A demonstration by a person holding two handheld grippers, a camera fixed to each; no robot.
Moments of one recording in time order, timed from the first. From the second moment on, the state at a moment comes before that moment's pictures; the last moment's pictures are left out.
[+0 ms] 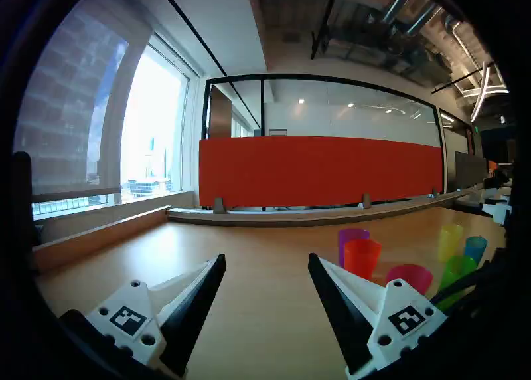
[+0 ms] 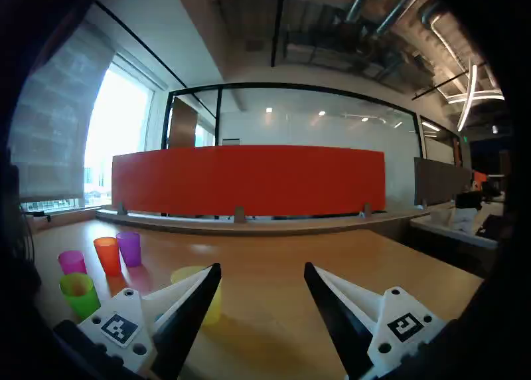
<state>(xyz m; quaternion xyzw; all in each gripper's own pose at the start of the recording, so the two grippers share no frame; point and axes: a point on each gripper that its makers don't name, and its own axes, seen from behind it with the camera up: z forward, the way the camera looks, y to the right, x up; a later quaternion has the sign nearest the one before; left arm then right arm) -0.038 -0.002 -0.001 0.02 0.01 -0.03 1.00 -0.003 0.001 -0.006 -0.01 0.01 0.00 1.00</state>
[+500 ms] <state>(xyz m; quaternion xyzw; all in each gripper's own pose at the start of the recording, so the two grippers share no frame) -0.038 -0.002 -0.001 0.02 0.01 -0.03 1.00 -0.003 0.000 -0.006 -0.01 0.01 0.00 1.00</state>
